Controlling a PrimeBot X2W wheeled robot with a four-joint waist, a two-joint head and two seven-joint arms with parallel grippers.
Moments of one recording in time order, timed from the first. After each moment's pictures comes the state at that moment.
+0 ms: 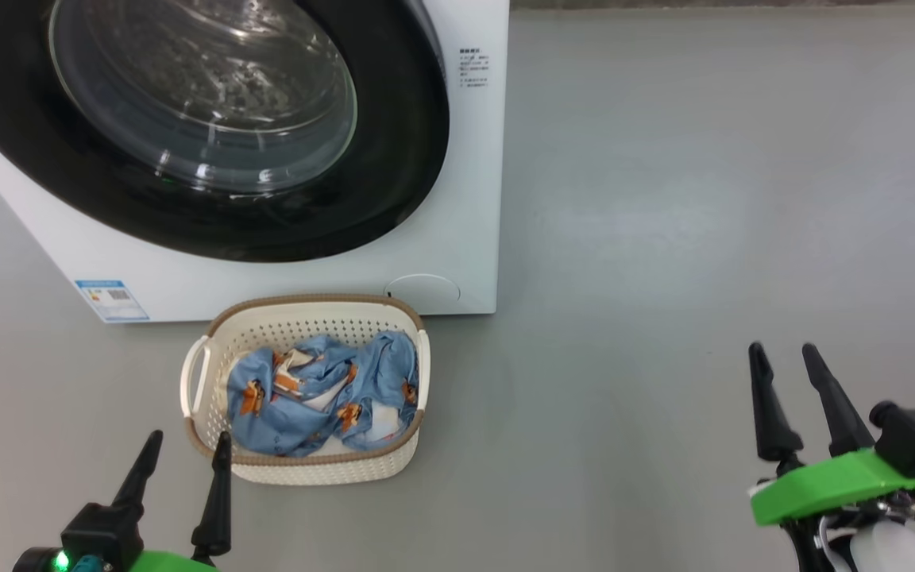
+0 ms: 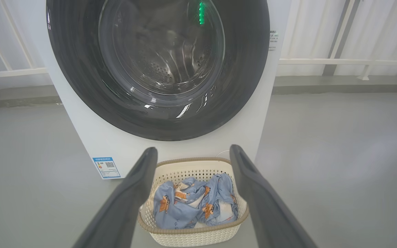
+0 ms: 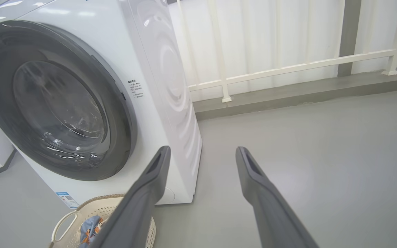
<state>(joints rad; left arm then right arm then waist) -0.10 0.14 -0.03 0.39 -0.17 -0.08 -0.25 -0.10 -0.10 0.00 0.30 0.35 0.12 -0.25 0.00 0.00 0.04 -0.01</state>
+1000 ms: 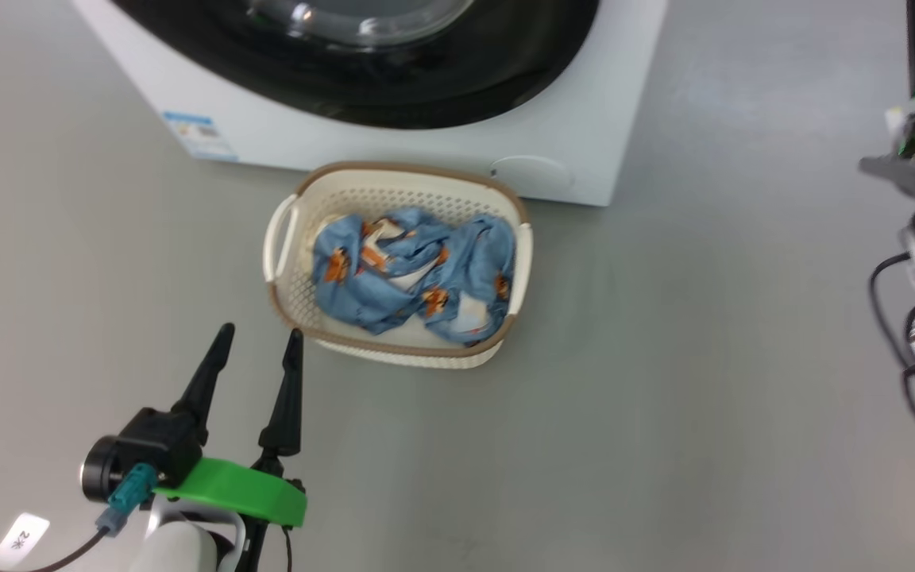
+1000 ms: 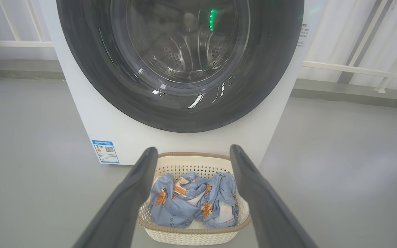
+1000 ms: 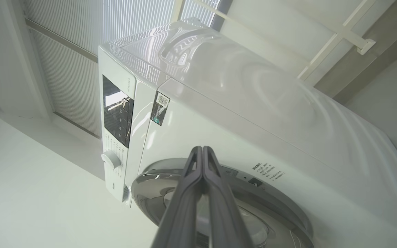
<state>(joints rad) -0.28 0.04 -0.10 0.37 -0.20 -0.11 -0.26 -0.79 -0.34 0.19 0.35 1.51 0.12 -0.13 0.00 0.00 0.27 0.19</state>
